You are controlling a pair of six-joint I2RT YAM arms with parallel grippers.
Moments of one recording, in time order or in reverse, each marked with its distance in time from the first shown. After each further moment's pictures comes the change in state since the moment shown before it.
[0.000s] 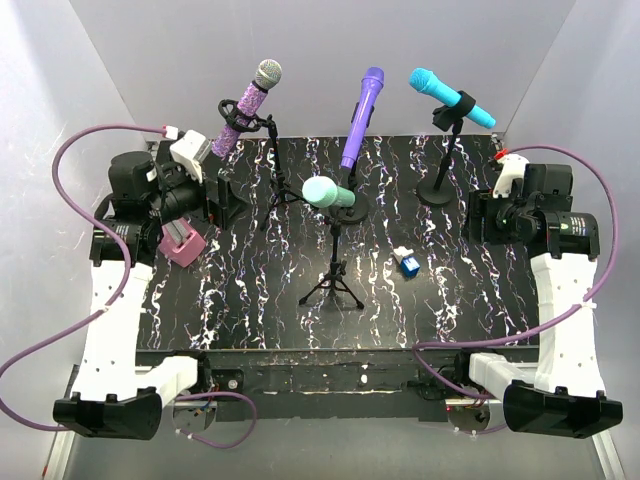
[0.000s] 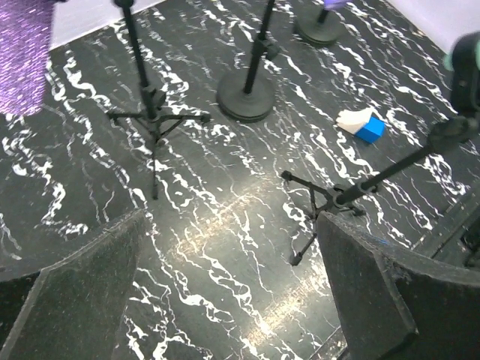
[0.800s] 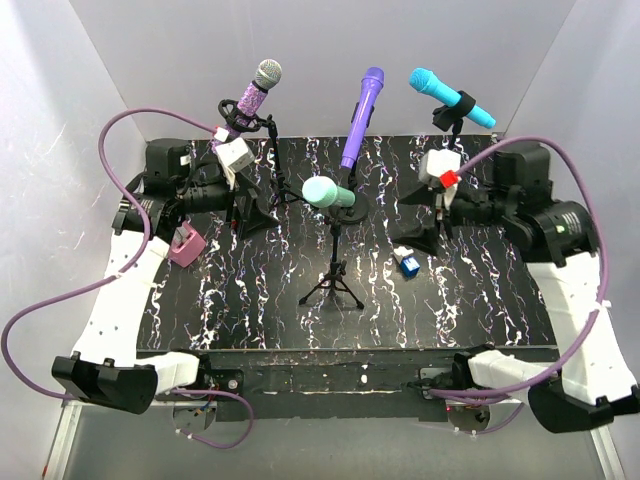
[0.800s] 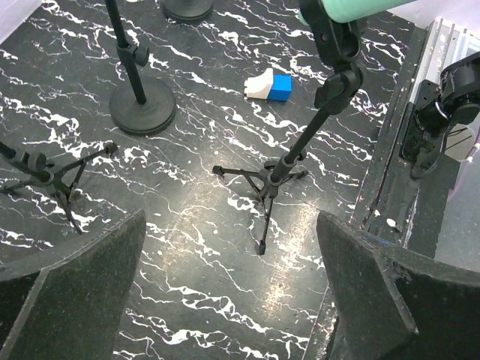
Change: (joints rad) left arm -0.146 0.152 0.076 -0.089 0.273 0.243; right arm 0.380 0.021 0.219 0.099 -0.715 -0.491
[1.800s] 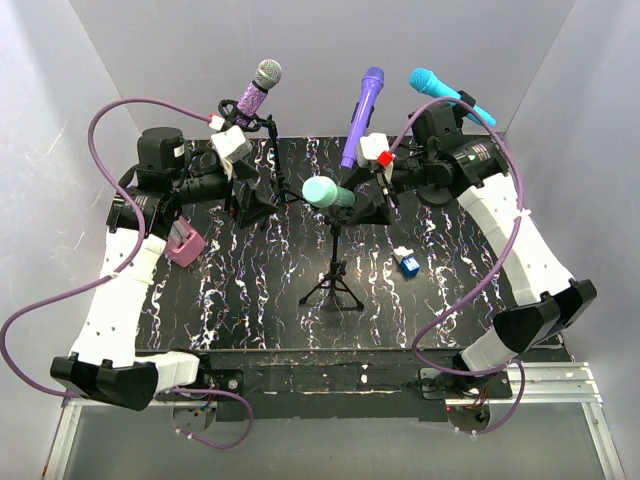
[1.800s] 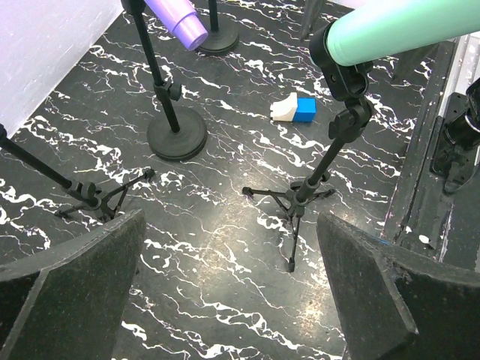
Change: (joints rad) left arm -0.013 0.021 0.088 0.037 -0.030 0.024; right arm 0.166 0.458 0.240 -0.008 -0.159 -0.331
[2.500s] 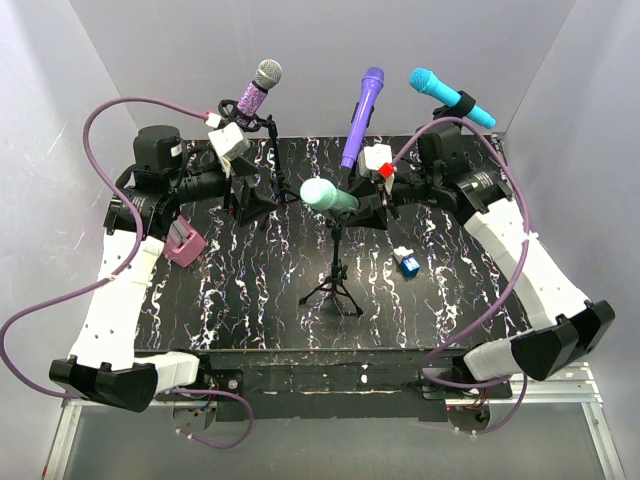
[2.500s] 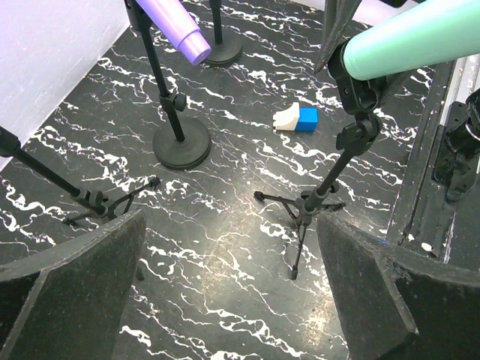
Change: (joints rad) left arm -0.001 -0.009 0.015 0.018 -0.003 -0.017; right arm 0.023 -0.133 -0.253 0.259 0.050 0.162
